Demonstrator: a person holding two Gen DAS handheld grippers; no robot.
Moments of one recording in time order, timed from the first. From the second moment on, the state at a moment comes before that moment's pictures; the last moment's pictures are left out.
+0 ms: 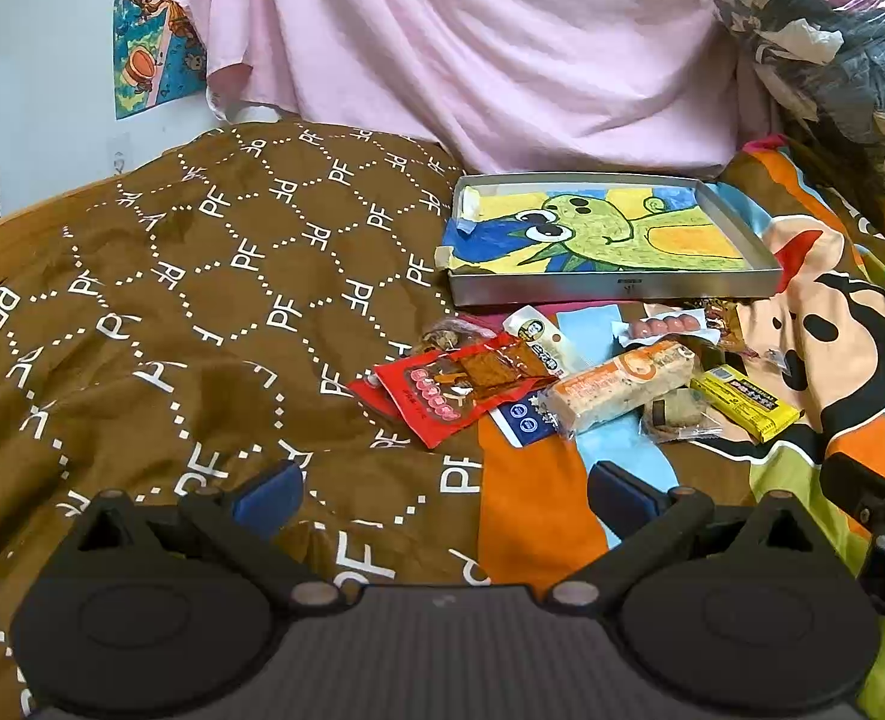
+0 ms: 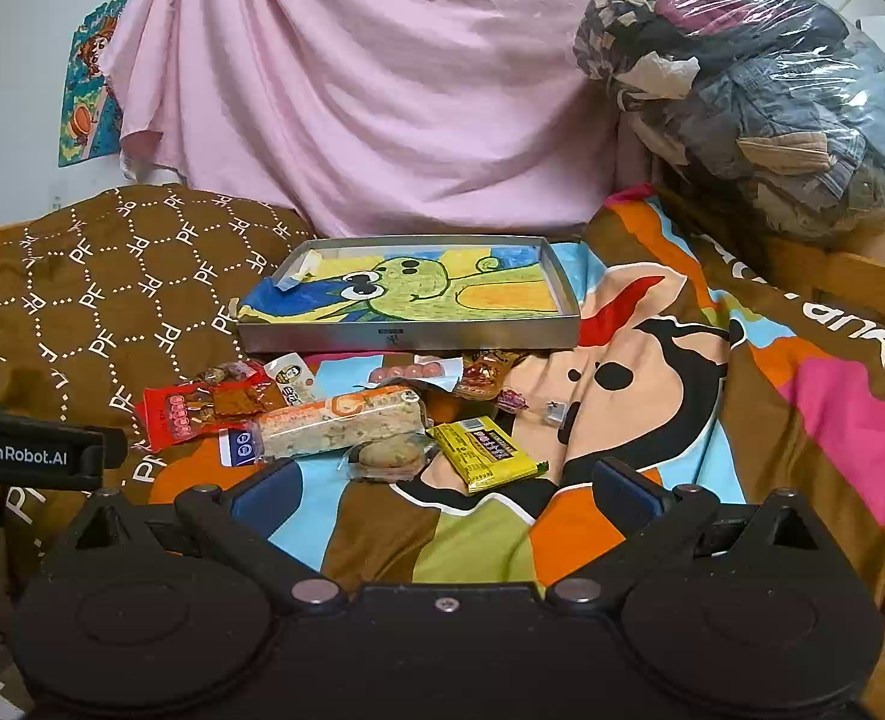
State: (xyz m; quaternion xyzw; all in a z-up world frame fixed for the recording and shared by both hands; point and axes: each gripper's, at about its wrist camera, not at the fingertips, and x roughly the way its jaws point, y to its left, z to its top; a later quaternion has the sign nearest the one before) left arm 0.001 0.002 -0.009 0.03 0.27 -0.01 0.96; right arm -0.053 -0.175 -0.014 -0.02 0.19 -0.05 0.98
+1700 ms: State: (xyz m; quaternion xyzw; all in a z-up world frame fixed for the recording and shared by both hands) left arm 0.028 -0.002 -0.002 0.02 0.29 -0.02 0.96; right arm -0.019 -0.184 -0.003 0.02 0.25 0.02 0.97
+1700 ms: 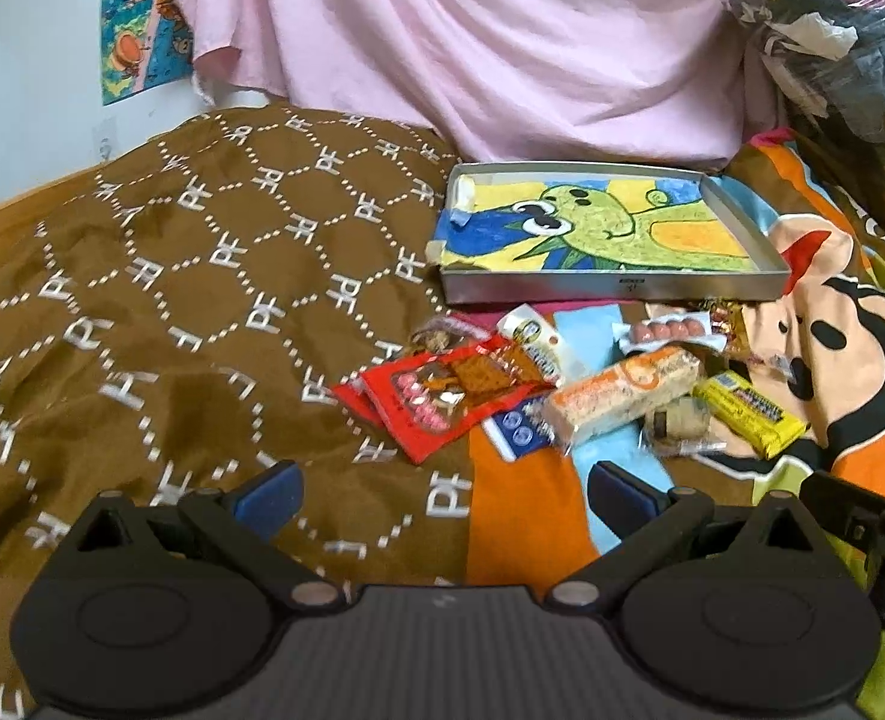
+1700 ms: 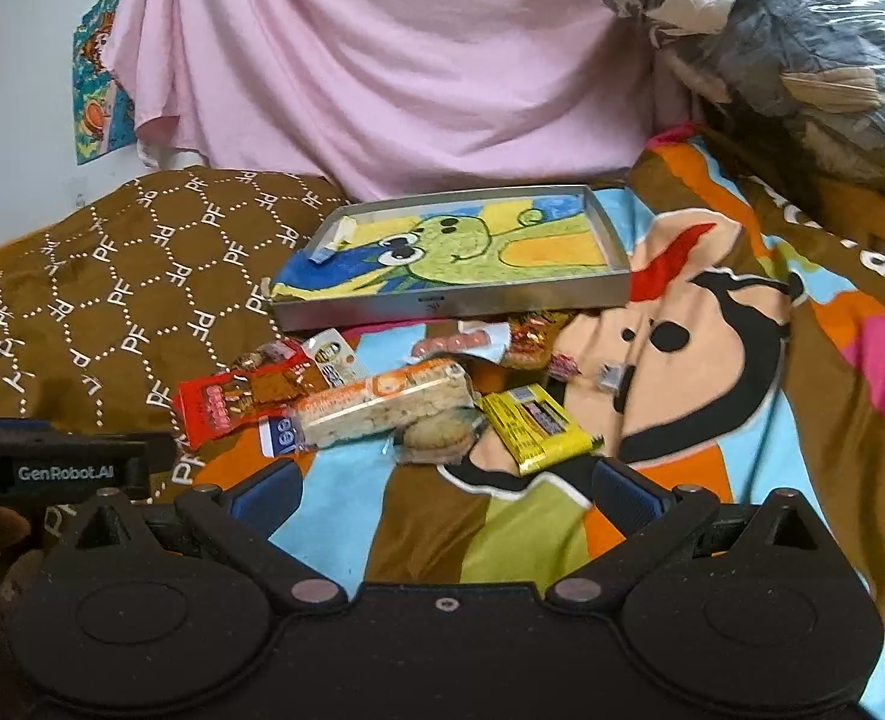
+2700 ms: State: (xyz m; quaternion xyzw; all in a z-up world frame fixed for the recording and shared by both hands) left arm 0.191 -0.062 -0.046 0.15 0.34 -0.29 0.88; right arm 0.132 -0.172 -0.073 -0.14 0.34 0.10 0.93
